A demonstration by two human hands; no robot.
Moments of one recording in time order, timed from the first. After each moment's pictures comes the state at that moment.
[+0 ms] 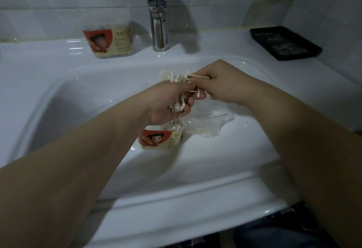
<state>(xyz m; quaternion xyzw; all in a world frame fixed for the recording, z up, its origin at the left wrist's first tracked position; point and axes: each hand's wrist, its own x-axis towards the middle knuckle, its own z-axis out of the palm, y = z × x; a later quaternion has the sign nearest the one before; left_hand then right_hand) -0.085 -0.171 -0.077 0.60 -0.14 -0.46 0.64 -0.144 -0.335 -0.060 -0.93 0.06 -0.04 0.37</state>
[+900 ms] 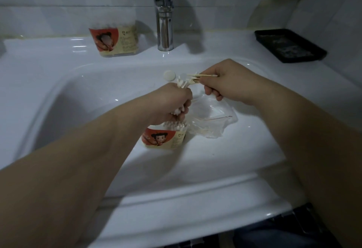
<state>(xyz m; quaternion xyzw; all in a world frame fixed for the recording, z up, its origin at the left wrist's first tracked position) -0.084 -0.172 -0.082 0.77 -0.12 -0.34 0.52 -0.140 -0.343 -0.063 -0.92 0.09 -0.05 0.38</state>
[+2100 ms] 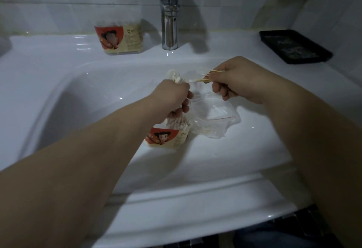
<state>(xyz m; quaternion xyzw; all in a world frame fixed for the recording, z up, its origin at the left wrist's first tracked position) -0.082 -0.170 -0.083 0.79 -0.07 -0.27 0.55 -0.143 -0.343 -0.054 -0.86 0.14 -0.03 0.49</state>
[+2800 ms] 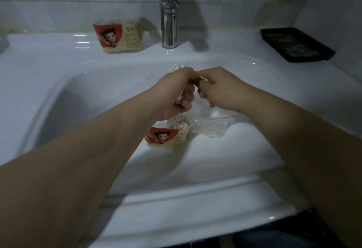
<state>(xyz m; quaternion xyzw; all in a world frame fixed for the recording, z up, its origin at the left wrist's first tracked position) -0.085 -0.173 -0.071 0.65 -0.09 -0.36 0.66 -0.142 -0.310 -0.069 -0.93 0.07 -0.04 0.35</state>
